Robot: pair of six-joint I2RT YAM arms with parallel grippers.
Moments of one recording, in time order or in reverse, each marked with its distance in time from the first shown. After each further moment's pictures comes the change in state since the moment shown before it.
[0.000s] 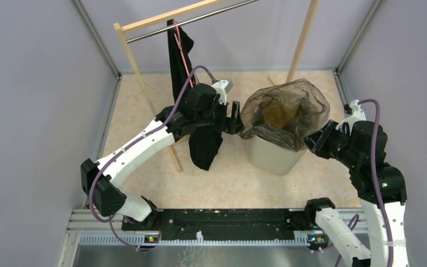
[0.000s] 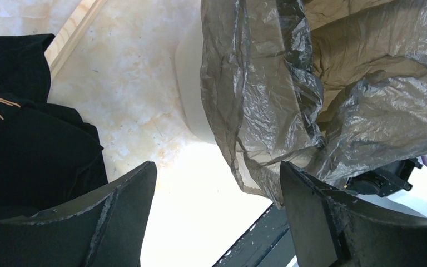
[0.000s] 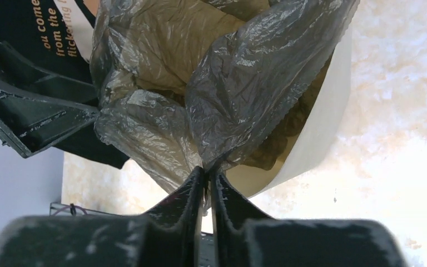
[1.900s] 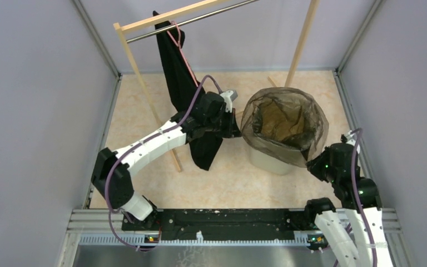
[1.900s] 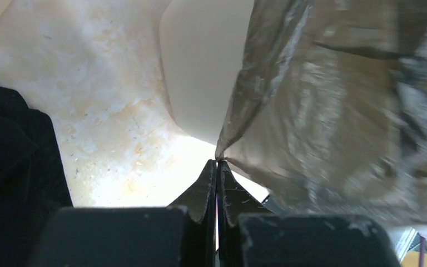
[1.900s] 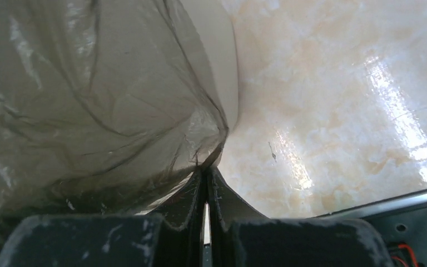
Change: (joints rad) left arm 0.010 0.062 -0.139 0.167 0.104 -0.111; right arm 0.000 -0.198 -0.359 -0.077 0.304 0.195
